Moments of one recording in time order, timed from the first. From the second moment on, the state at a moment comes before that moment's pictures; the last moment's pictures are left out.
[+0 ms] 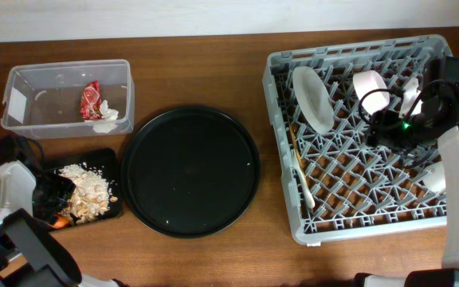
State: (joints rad) left arm 0.57 1.71 1.10 -0.94 -0.13 -0.62; right arm -0.21 1.51 1.55 -1.37 -0.14 0.12
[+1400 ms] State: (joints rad) left arm -0.04 0.48 0.86 -1.03 0.03 -0.11; right arm -0.09 0.67 0.94 -1.06 -0.17 0.03
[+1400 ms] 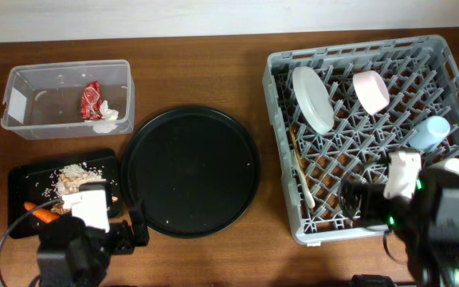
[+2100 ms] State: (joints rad) left arm -0.04 0.46 0.85 -1.03 0.05 -0.11; right arm -0.08 0.55 0.94 -1.06 -0.17 0.03
